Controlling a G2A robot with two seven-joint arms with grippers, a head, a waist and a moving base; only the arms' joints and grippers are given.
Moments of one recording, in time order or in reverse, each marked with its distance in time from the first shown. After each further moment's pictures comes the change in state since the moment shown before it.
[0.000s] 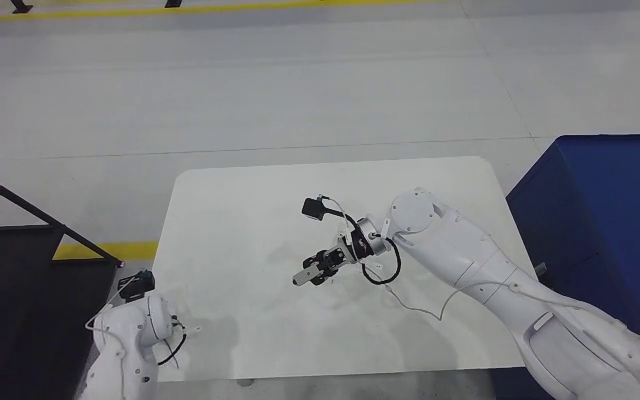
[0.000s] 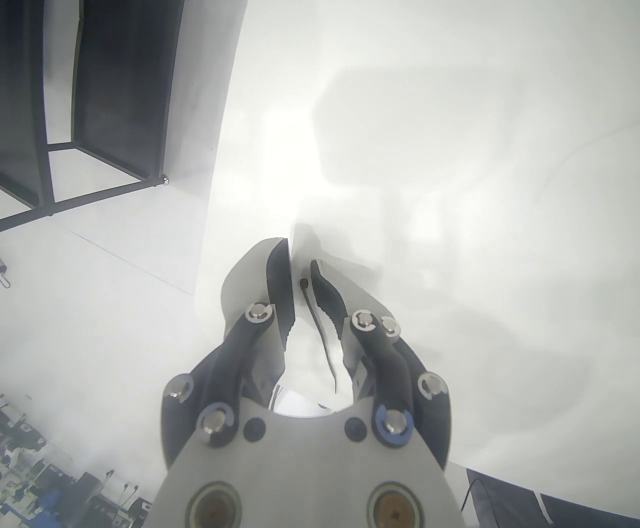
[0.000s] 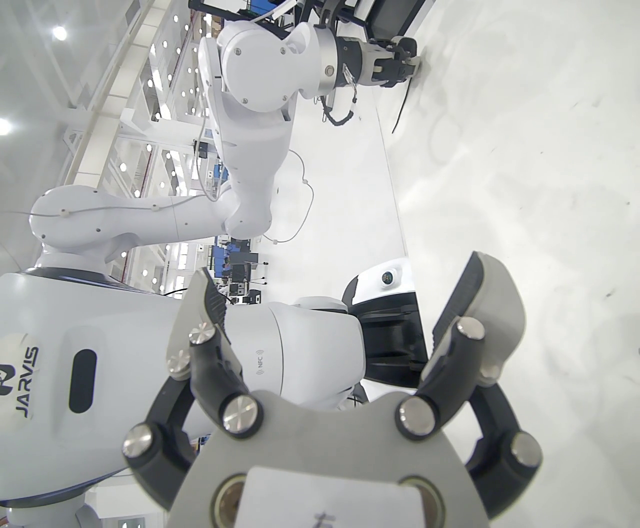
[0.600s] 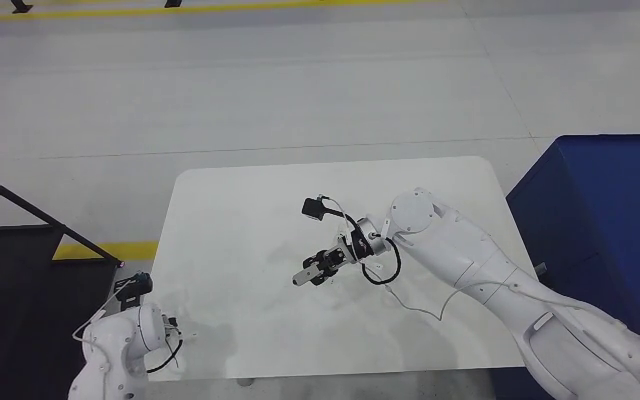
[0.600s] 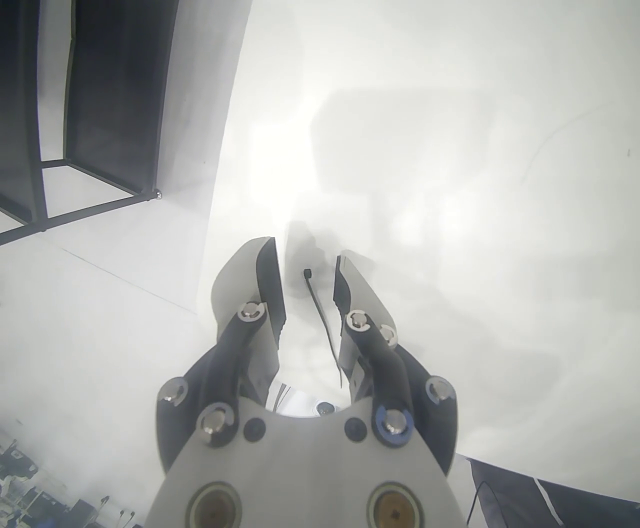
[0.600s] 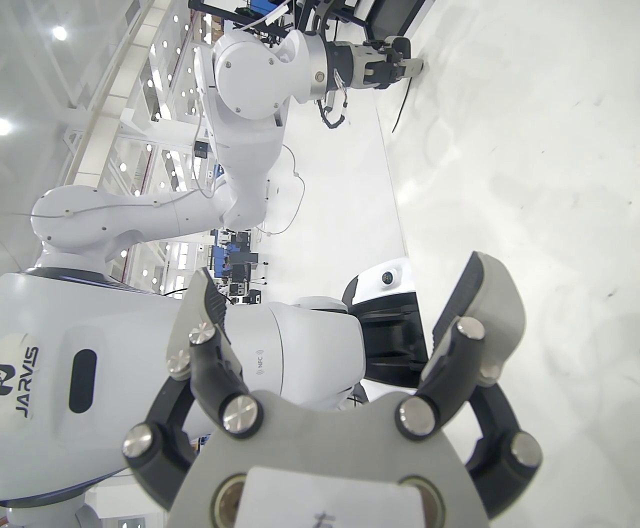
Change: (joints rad) left arm 0.075 0.105 0.032 -0.076 -0.147 0.058 0.058; right arm 0.000 0.000 0.000 0.000 0.000 0.000 0.000
